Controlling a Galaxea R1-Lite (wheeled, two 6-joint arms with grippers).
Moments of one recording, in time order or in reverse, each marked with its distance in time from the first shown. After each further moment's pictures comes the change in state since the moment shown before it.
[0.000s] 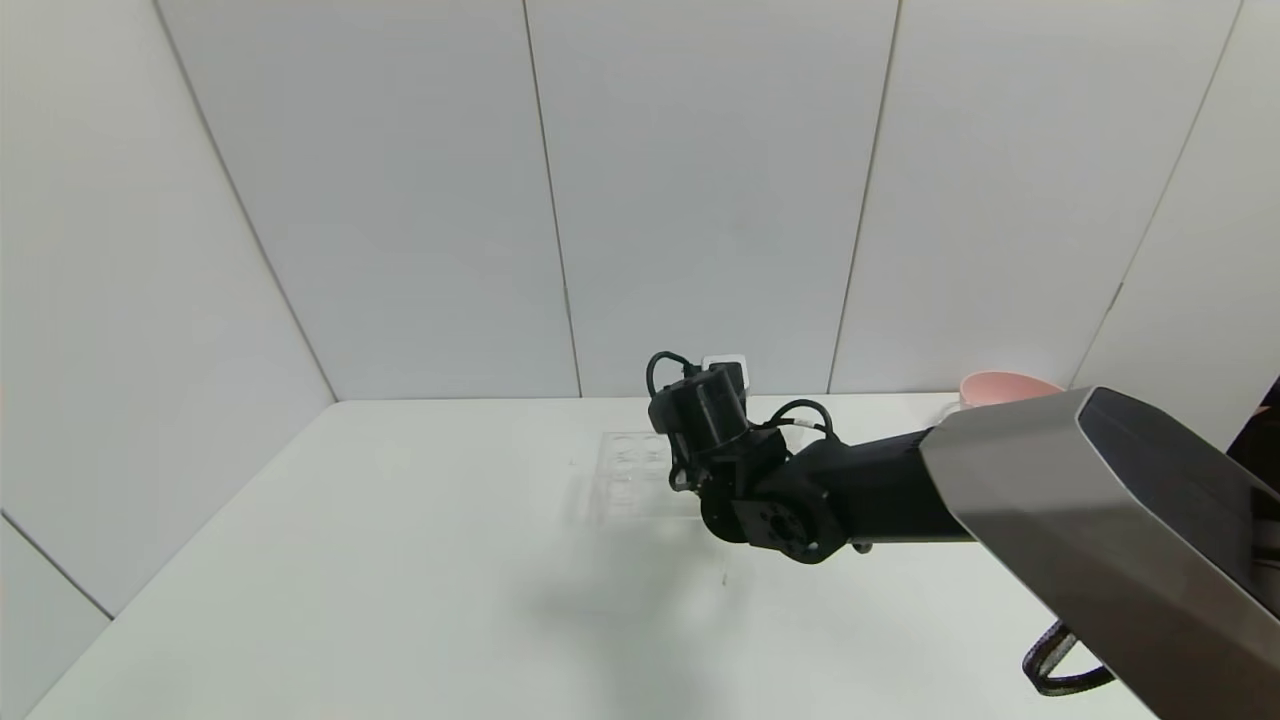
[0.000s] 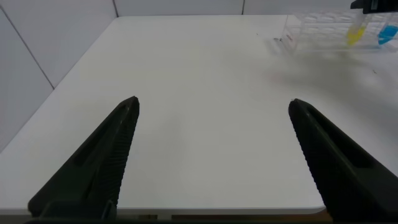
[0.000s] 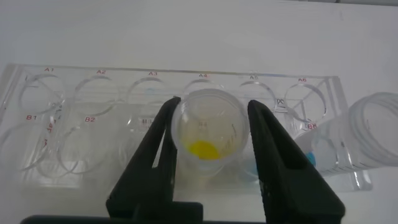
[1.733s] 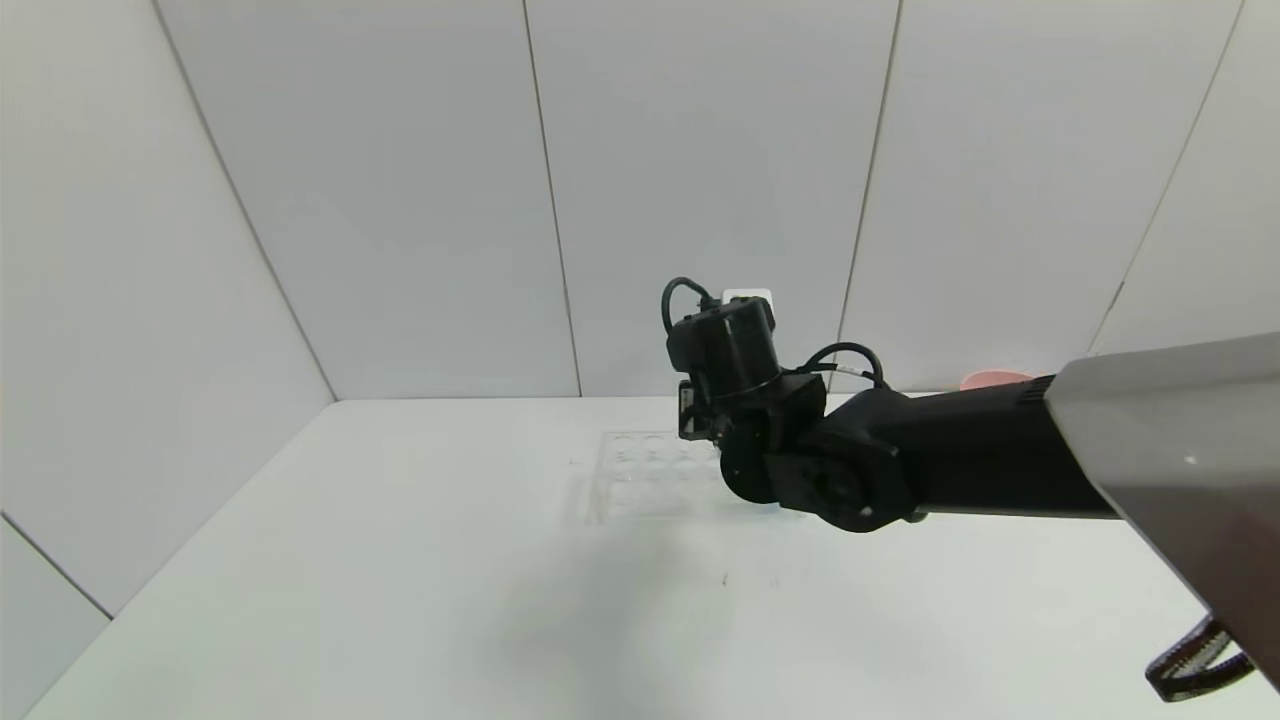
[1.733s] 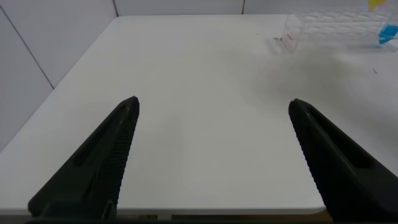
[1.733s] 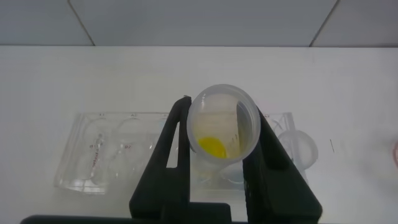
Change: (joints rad) left arm 0.000 0.000 0.000 0.000 0.000 0.000; right arm 0.021 -0.153 0.020 0.004 -0.012 -0.017
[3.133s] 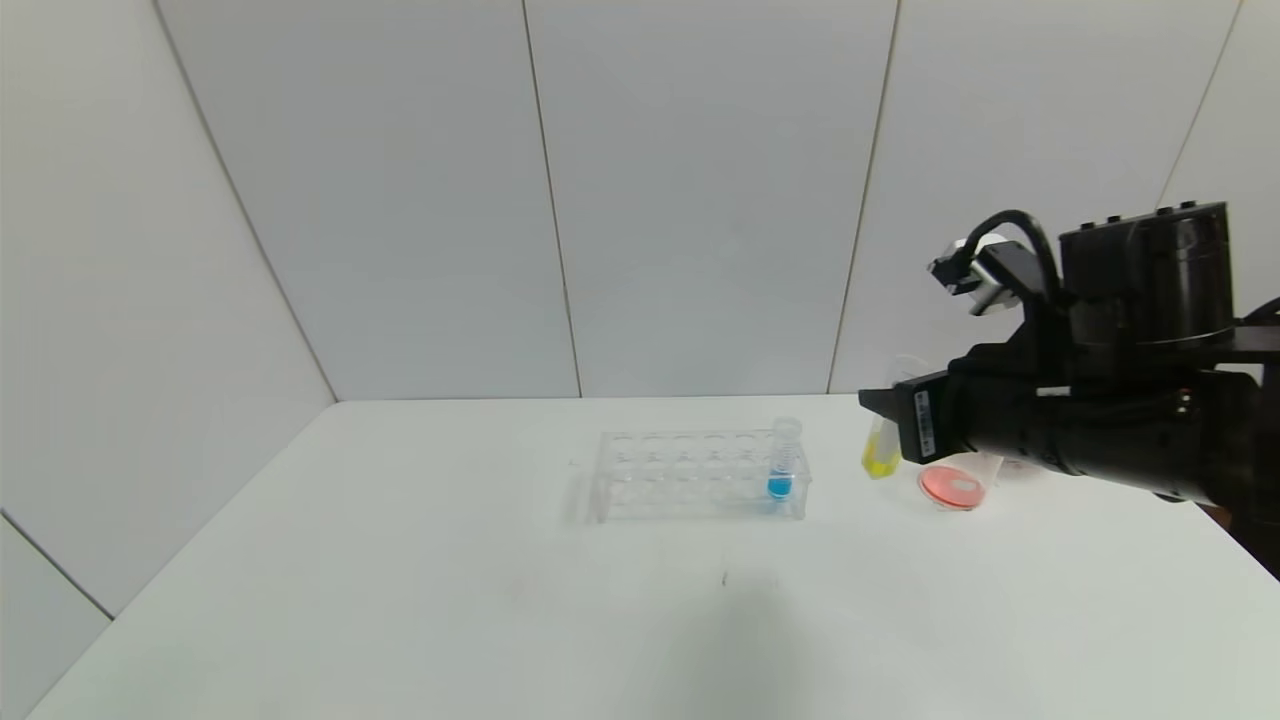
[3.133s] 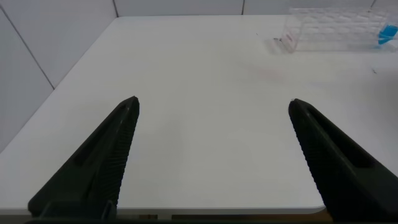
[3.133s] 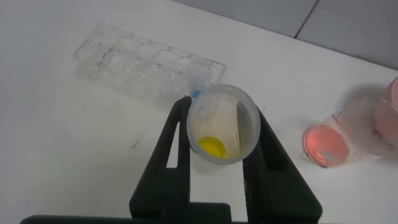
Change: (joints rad) left arm 0.000 0.000 0.000 0.000 0.000 0.000; right arm -0.250 -0.604 0.591 0.012 0.581 -0.277
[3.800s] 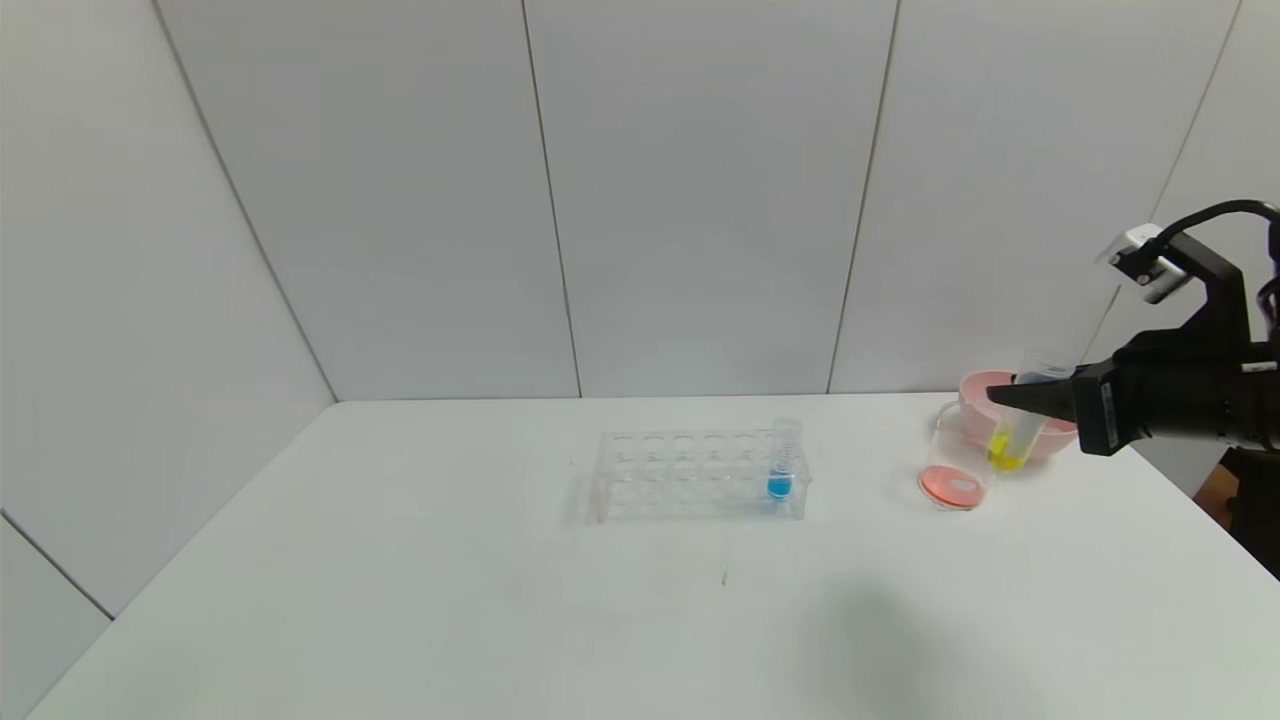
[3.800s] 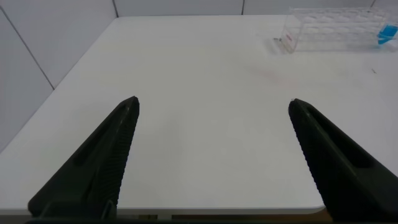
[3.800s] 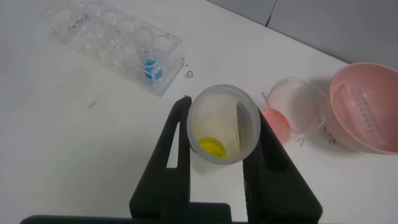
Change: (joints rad) left arm 0.000 0.000 0.000 0.000 0.000 0.000; right arm -0.428 -0.087 0.026 0.122 0.480 -0.270
